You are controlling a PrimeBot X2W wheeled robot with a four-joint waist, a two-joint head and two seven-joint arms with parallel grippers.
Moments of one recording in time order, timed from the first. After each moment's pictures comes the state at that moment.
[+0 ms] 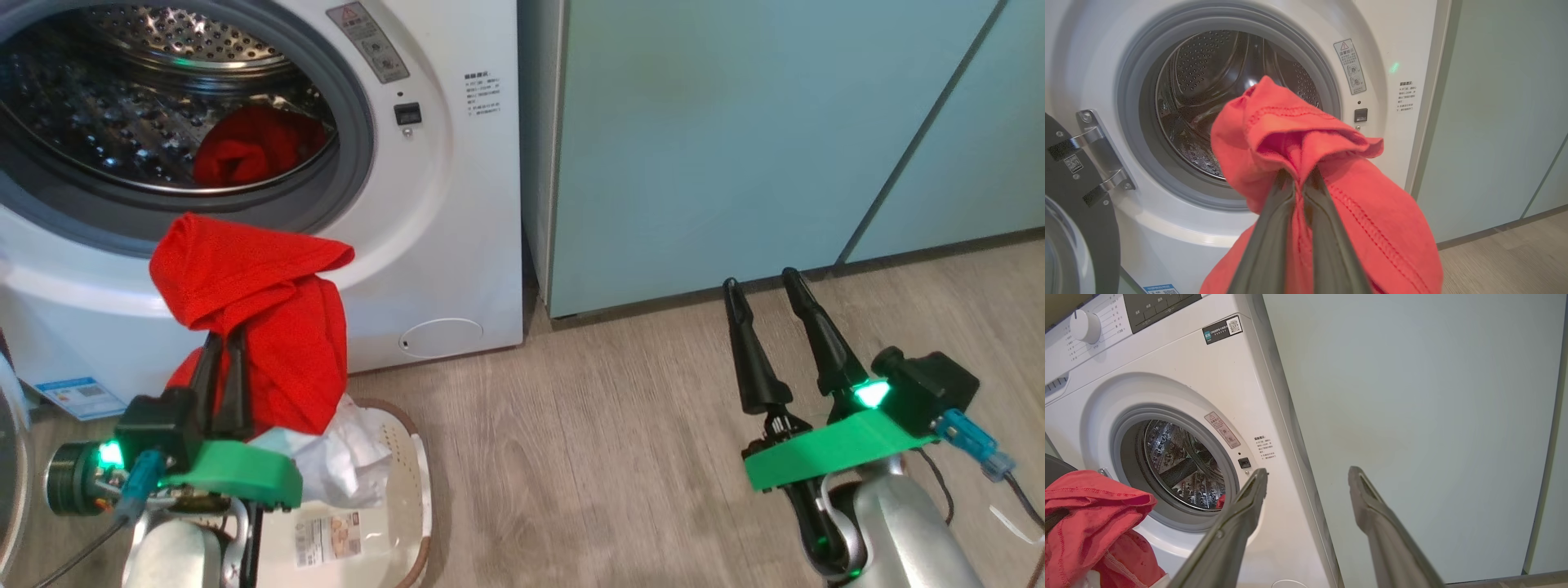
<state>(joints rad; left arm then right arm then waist) -0.07 0.09 0.00 0.11 -0.07 0.05 -0.25 -0.11 -0.05 0.12 0.13 0.35 0.13 -0.26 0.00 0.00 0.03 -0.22</state>
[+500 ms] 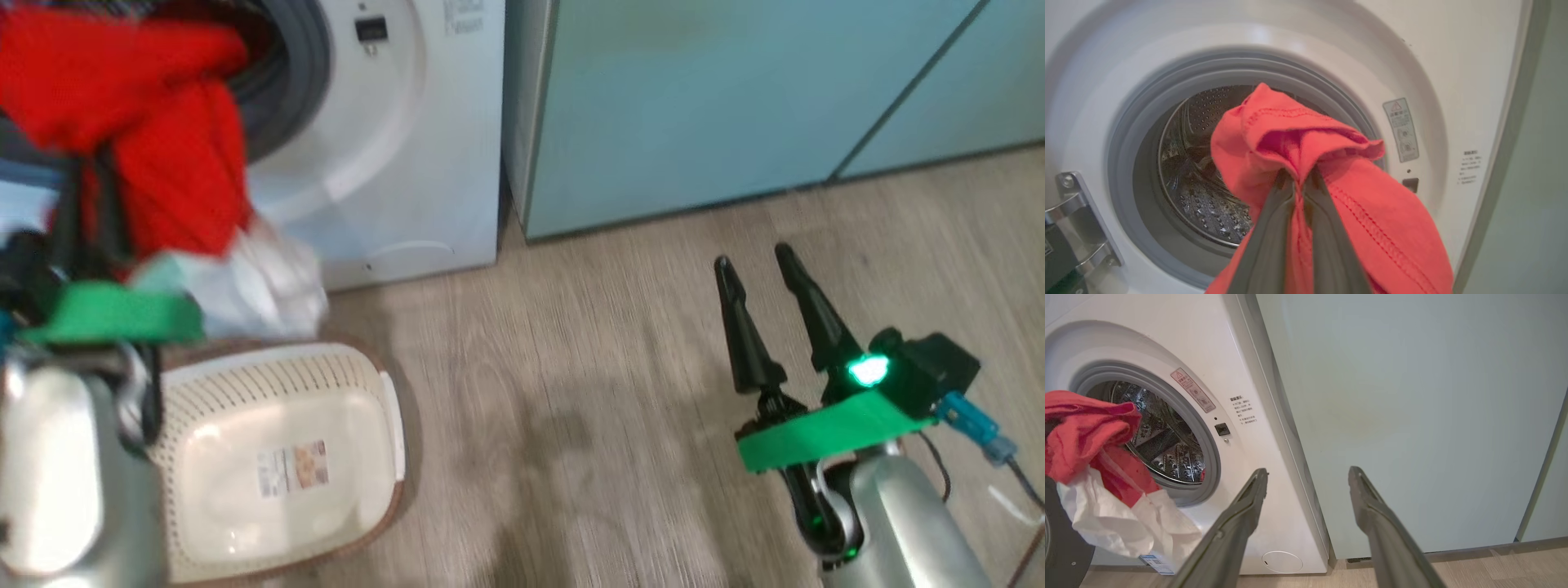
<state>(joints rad) -0.34 0.12 0.13 0.10 -0.07 -0.01 -0.25 -0.13 -0.05 0.15 0.10 0.35 0.13 -0.26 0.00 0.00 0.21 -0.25</state>
